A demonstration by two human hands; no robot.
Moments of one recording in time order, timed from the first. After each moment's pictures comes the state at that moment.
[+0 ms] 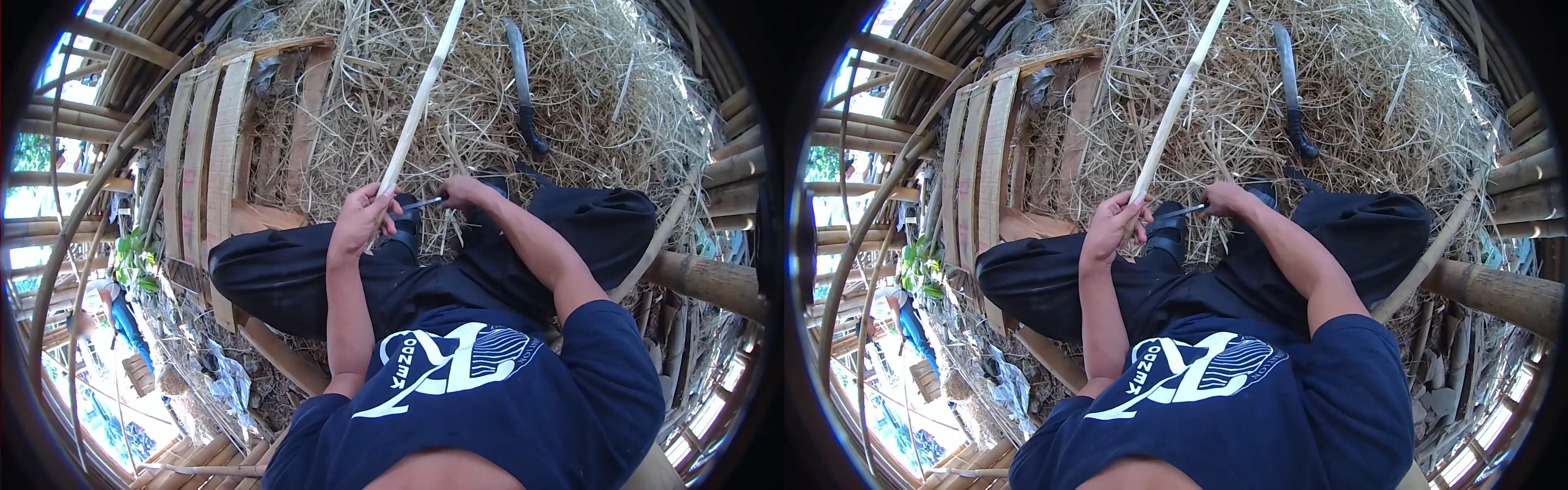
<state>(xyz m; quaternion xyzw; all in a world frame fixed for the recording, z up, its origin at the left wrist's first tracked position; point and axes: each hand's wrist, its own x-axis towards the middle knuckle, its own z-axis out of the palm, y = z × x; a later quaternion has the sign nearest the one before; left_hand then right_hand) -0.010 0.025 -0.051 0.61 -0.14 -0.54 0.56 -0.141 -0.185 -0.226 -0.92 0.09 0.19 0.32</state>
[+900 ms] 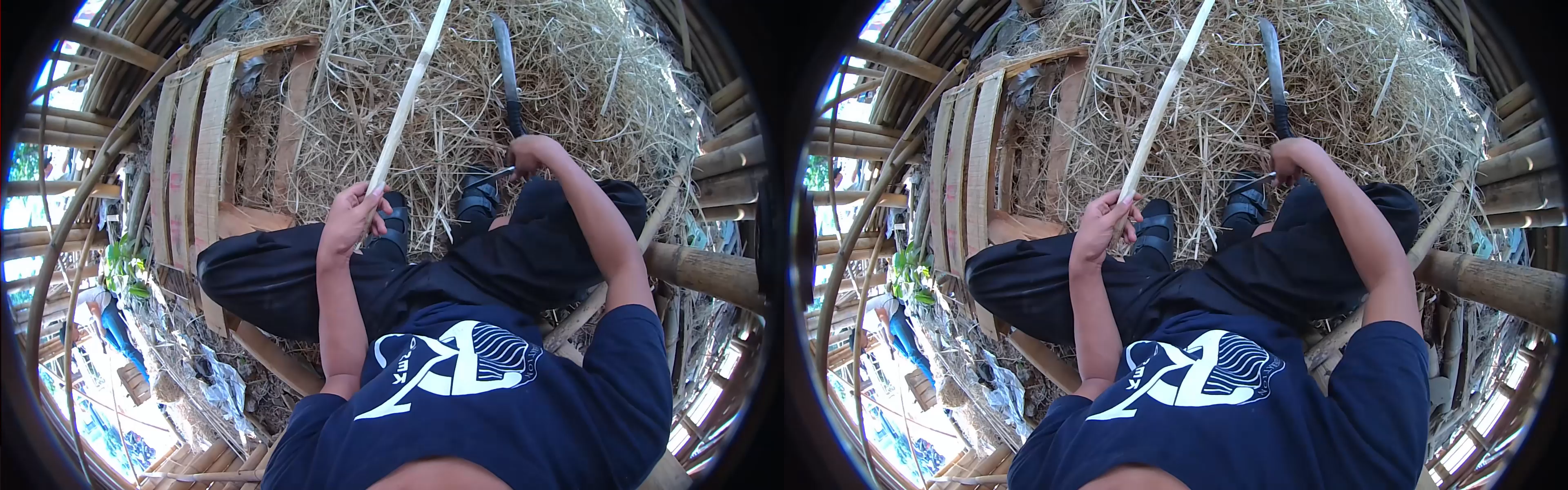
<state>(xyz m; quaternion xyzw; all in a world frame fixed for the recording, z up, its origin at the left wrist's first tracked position) -0.013 0.023 -0.049 0.61 -0.15 -0.54 0.56 -0.190 -0.305 -0.095 -0.81 0.21 0.52 0.18</state>
